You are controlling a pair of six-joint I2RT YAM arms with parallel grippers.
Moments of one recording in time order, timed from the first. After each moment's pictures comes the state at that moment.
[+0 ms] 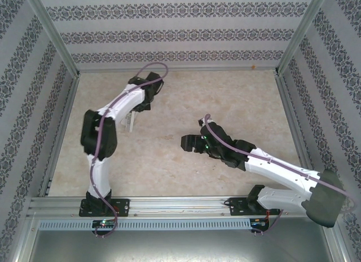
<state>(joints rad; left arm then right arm) -0.39 2.10 1.83 -1.18 -0.61 -0.56 0.86 1.11 0.75 -0.35 0.07 0.76</state>
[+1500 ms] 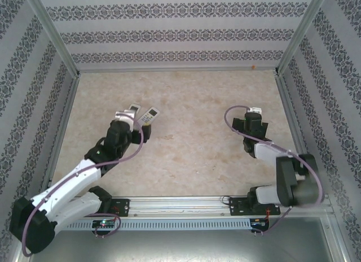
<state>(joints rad) -0.51 0.88 0.54 -0.15 -0.35 -0.19 0.08 1.39 0.47 0.31 0.29 0.14</state>
